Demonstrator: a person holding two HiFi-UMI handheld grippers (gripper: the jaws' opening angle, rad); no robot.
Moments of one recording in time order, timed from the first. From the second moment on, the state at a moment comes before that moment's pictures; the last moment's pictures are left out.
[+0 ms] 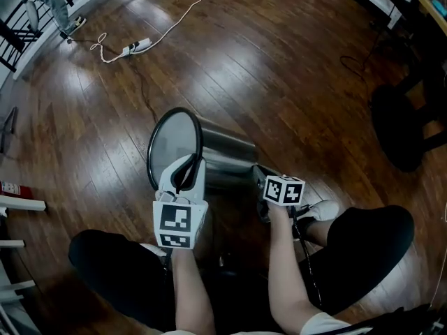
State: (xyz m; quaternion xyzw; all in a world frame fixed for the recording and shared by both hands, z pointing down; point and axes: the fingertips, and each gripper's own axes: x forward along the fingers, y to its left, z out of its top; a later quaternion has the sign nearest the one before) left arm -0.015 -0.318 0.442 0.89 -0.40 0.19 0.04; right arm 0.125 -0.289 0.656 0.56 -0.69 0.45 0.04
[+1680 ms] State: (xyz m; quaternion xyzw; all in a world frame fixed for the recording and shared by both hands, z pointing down) left arm -0.020 -0.079 0.332 0.88 -0.48 -0.04 0.00; right arm 0.077 -0.065 0.351 0.51 -0.86 0.05 0.01
